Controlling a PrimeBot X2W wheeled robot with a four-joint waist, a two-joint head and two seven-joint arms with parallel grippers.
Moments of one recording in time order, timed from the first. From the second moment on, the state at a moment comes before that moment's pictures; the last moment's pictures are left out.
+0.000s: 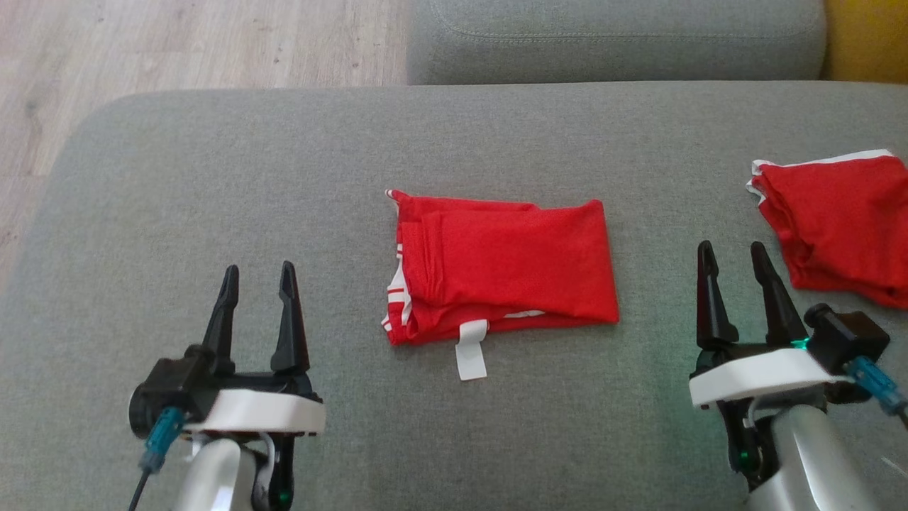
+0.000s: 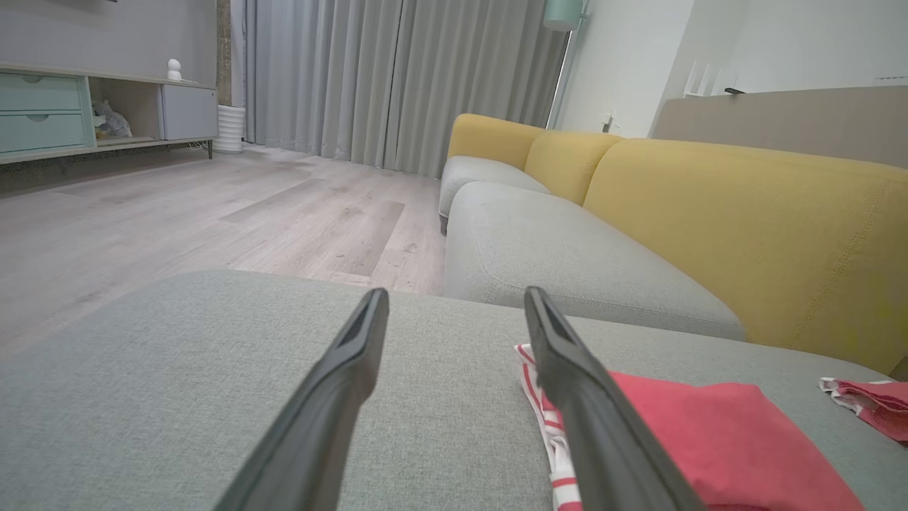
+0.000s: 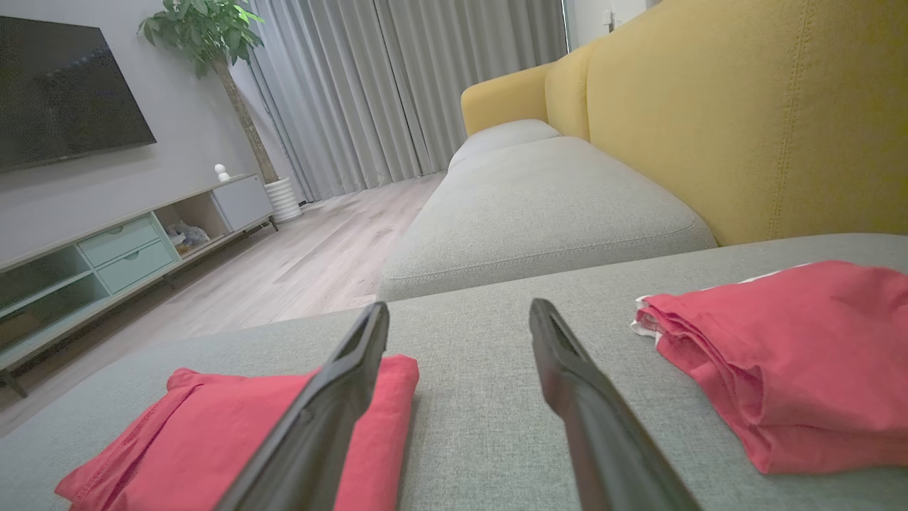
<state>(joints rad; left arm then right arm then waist) -0.15 0.04 -0.14 0.29 -0.29 -0.04 -0.25 -0.16 -0.05 0.03 0.36 0.26 0.13 -0.25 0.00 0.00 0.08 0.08</state>
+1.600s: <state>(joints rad) -0.24 0.04 -0.23 0.30 -0.31 -0.04 -0.25 -0.46 -0.06 0.19 0.84 0.20 0.13 -0.18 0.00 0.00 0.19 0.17</state>
